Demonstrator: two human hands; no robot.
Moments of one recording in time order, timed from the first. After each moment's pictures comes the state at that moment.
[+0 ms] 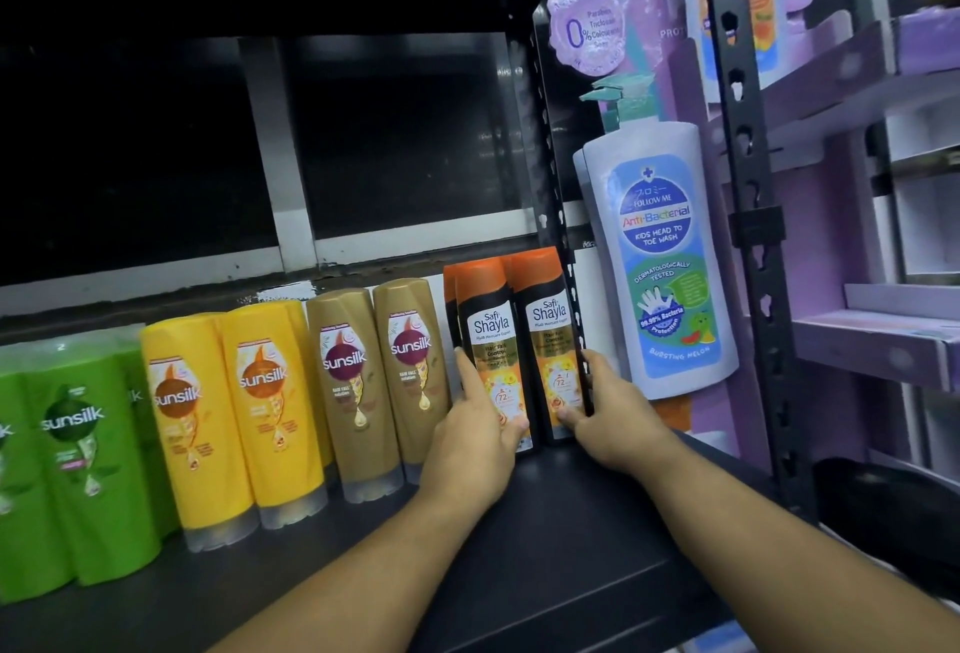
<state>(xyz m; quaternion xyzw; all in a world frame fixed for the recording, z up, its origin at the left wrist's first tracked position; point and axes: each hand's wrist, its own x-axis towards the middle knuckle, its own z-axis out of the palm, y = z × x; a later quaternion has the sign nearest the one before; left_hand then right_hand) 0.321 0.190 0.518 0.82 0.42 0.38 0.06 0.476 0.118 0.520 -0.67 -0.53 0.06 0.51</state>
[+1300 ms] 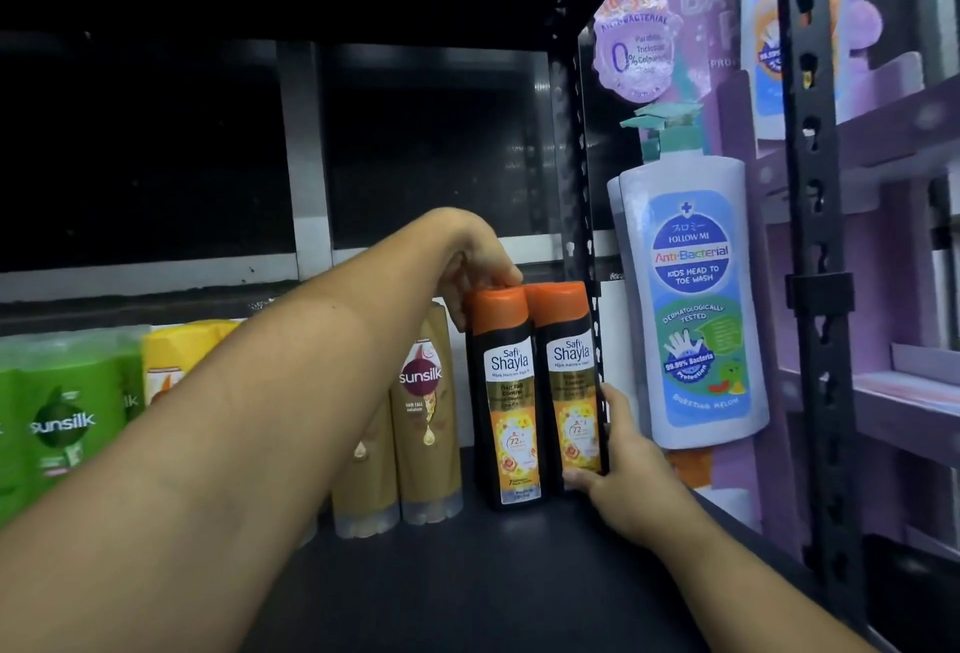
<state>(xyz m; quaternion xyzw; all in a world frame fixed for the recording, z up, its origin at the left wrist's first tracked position) 0.358 0.237 0.761 0.82 0.52 0.11 0.20 0.478 0.116 0.523 -0.66 -0.55 0.09 0.51</state>
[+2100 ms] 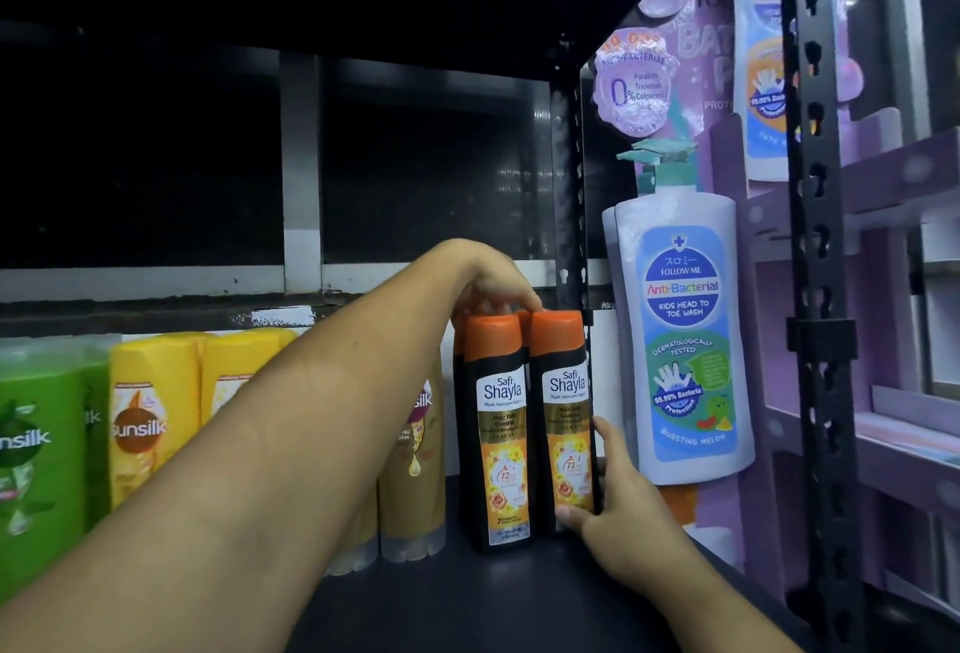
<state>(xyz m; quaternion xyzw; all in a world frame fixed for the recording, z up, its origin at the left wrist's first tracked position) 0.376 0.254 0.759 0.87 0.44 0.06 0.20 0.487 0.128 0.514 -0.65 -0.55 0.11 0.52</state>
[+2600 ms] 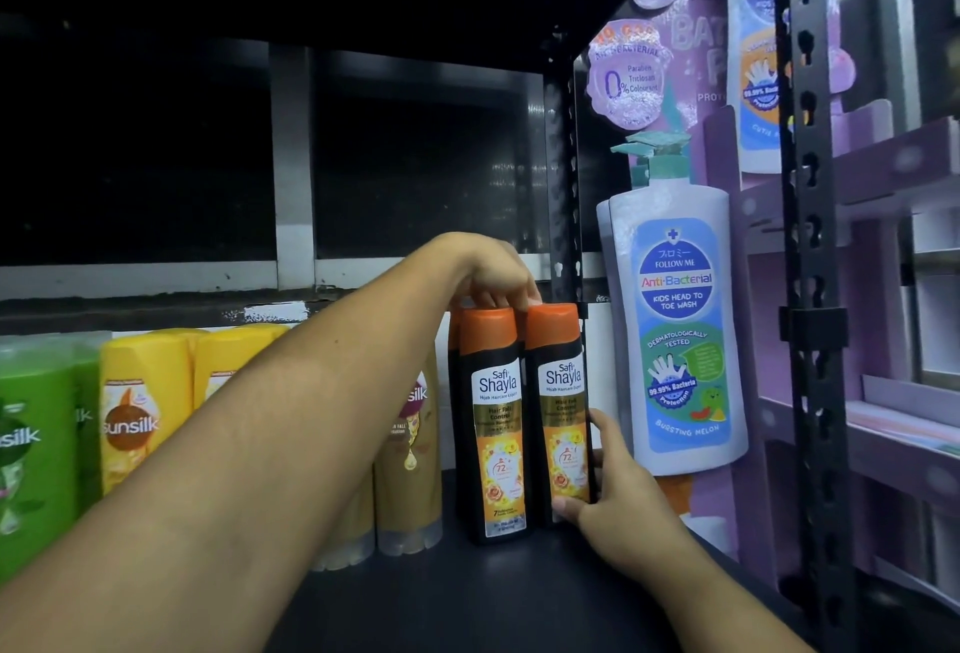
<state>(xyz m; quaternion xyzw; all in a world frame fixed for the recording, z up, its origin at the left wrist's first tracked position) 0.375 0.242 0.758 0.90 0.39 0.12 0.15 0.493 0.130 0.513 -0.65 -0.55 0.10 0.52</state>
